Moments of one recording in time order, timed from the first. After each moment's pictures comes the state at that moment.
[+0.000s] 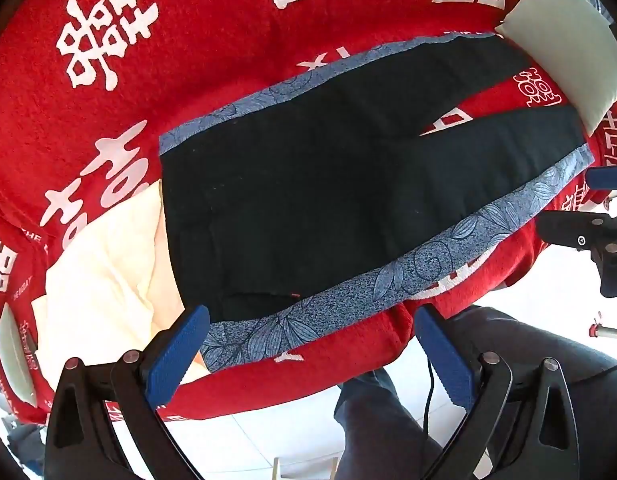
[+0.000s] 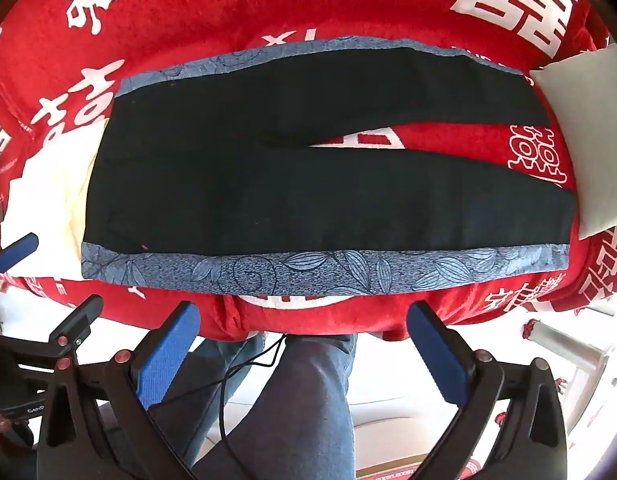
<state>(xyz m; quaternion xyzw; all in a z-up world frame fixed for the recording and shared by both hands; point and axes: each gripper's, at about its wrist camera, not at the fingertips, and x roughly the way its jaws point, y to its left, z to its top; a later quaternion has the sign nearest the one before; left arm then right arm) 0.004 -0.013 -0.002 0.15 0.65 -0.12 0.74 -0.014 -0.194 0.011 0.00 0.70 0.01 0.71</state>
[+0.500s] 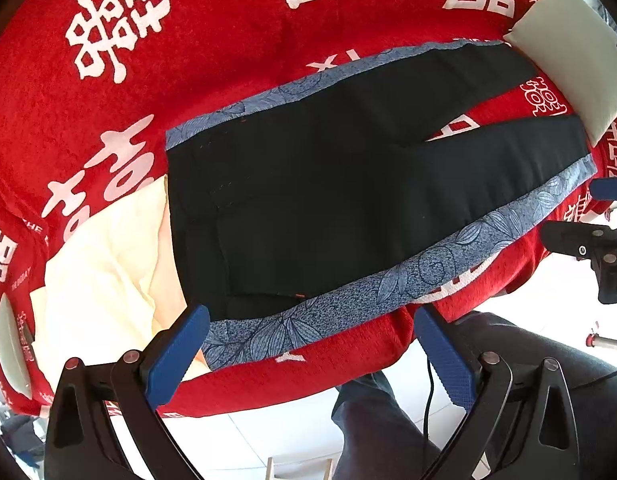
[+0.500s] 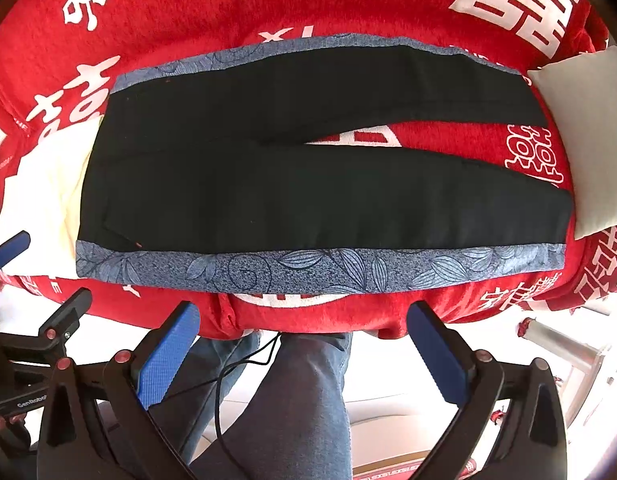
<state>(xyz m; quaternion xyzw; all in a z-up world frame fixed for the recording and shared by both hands) 0.005 -0.007 -0.002 0.13 0.65 -0.10 0.74 -0.012 -0.193 0.010 -0.01 0.71 0.01 0.71</state>
